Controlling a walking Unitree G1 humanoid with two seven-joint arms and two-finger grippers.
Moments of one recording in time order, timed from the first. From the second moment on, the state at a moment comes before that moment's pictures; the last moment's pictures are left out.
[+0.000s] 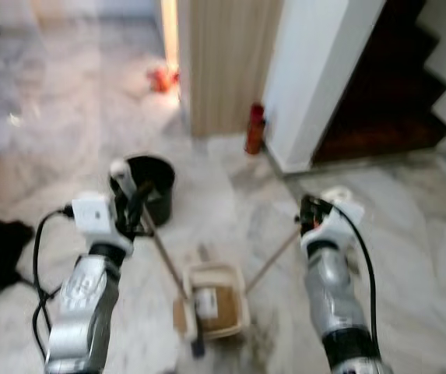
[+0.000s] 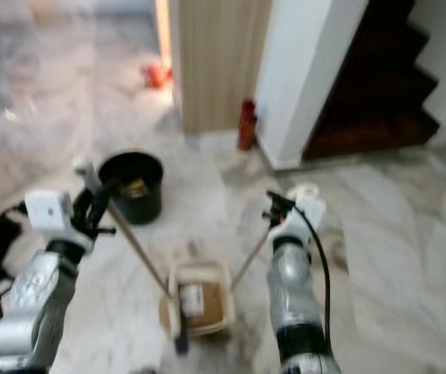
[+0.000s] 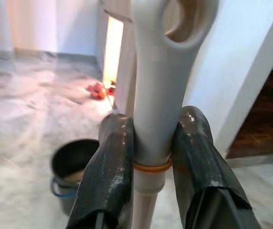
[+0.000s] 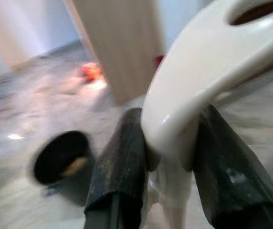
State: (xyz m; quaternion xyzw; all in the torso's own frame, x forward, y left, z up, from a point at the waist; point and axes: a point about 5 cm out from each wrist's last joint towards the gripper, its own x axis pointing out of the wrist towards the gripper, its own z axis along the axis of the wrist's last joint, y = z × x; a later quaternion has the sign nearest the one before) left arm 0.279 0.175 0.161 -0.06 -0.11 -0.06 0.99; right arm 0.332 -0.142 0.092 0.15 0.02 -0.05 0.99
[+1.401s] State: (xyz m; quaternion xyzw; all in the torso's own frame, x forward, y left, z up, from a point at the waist) left arm 0.281 0.179 0.161 -0.02 -0.11 -0.01 0.99; right arm 0.330 -0.139 0.088 0.17 0.03 -0.03 0.98
